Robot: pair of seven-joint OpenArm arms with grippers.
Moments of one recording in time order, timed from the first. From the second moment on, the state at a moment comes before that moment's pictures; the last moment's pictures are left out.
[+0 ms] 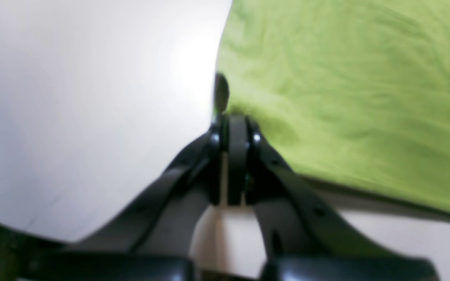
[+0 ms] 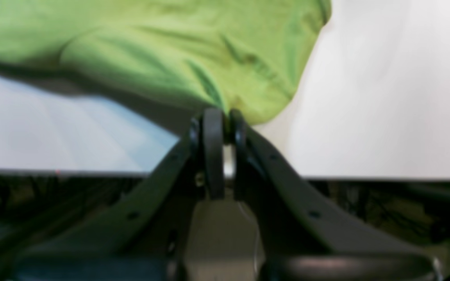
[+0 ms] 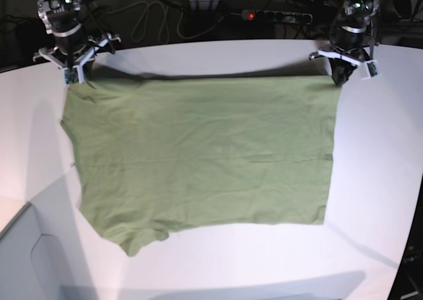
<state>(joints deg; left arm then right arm) 42.5 -10.6 -23.1 111.4 -30.2 -5.3 22.1 -41.6 11.8 12.0 123.0 4.6 8.1 -38.8</state>
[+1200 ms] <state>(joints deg) 20.2 -11.0 -23.2 97.4 -29.8 -5.1 22.5 -5.9 11.9 11.1 100.1 4.6 18.8 -44.3</state>
